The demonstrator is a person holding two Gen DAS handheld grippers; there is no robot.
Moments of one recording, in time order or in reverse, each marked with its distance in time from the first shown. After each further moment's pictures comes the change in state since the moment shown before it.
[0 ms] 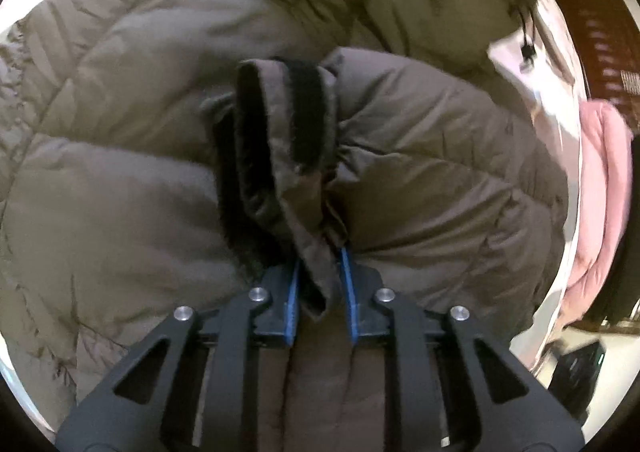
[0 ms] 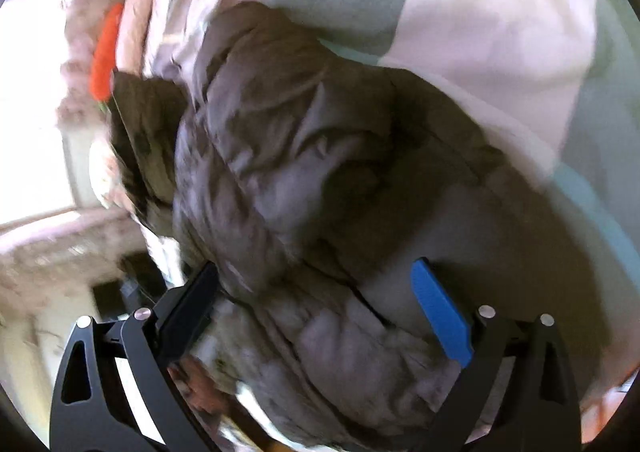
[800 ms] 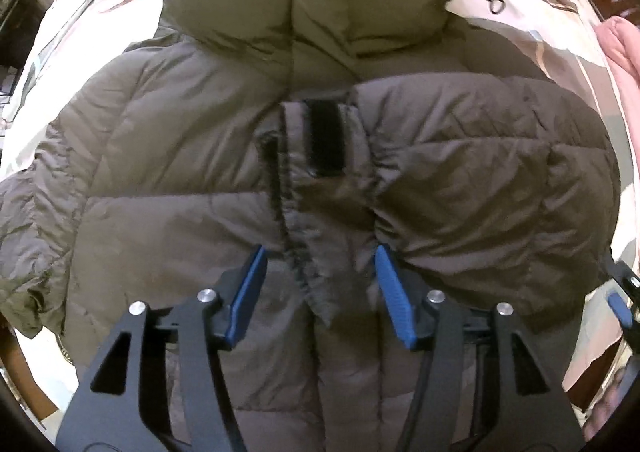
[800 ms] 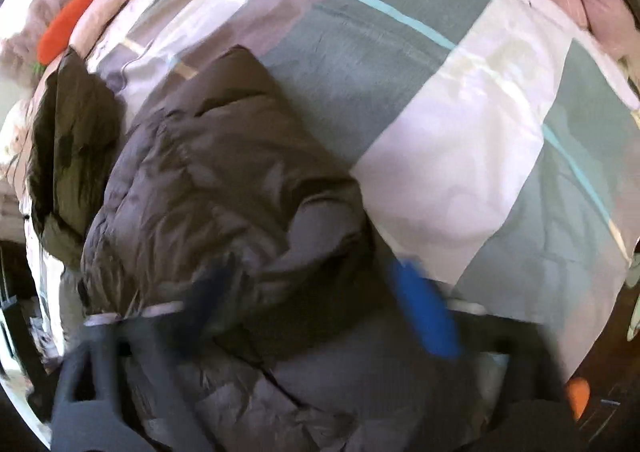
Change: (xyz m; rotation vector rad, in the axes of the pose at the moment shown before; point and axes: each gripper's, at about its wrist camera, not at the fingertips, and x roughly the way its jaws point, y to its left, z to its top) left arm 0.007 -0.065 -0.012 0.210 -0.101 0.295; right arm -0.022 0.050 0.001 -0.332 -0.278 -0.510
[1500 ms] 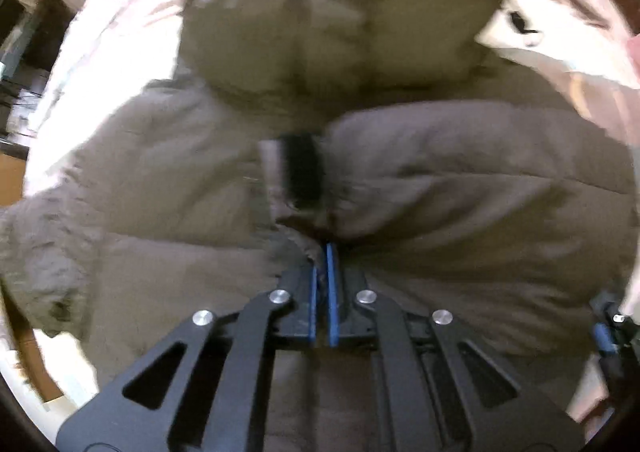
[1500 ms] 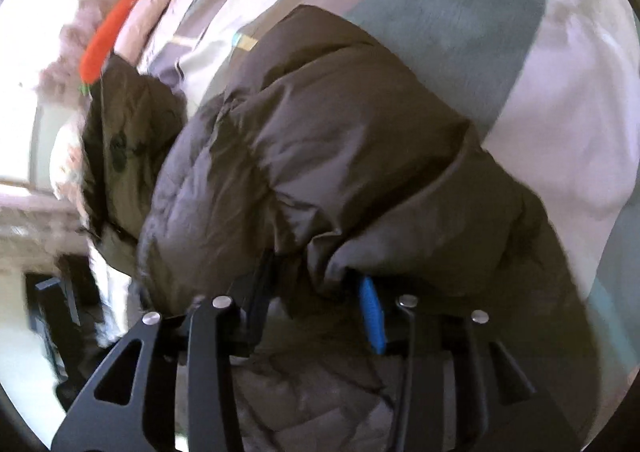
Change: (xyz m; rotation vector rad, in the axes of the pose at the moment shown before) left arm 0.010 -0.001 0.073 -0.028 -0.045 0.185; right arm 0.055 0.044 0.004 0.060 0.058 0.232
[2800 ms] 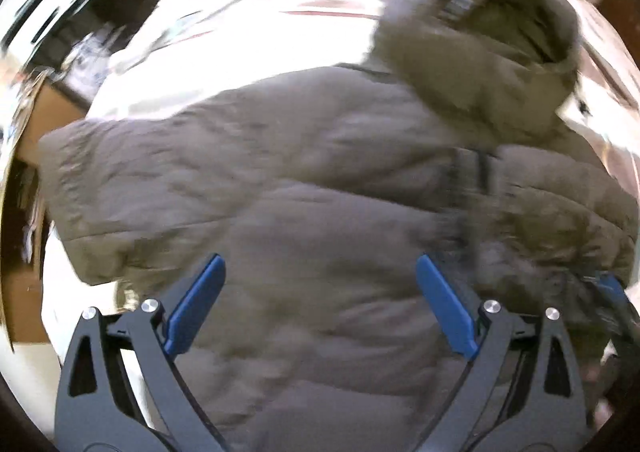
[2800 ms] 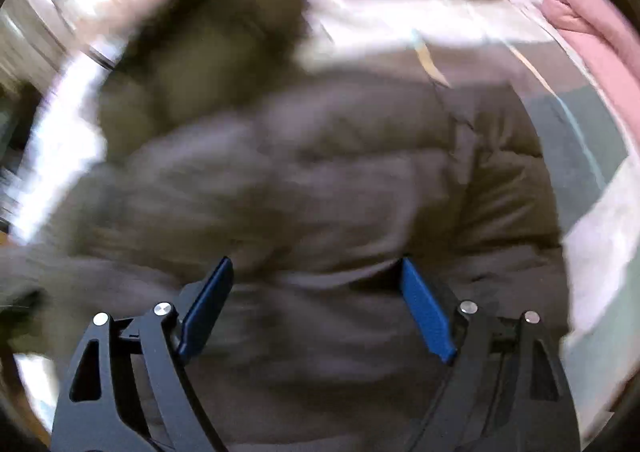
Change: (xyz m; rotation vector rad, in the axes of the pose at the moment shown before) left arm -0.057 0.168 -0.096 -0.277 -0.107 0.014; right arm 0.032 0.148 -0.066 -0.572 -0.119 -0.128
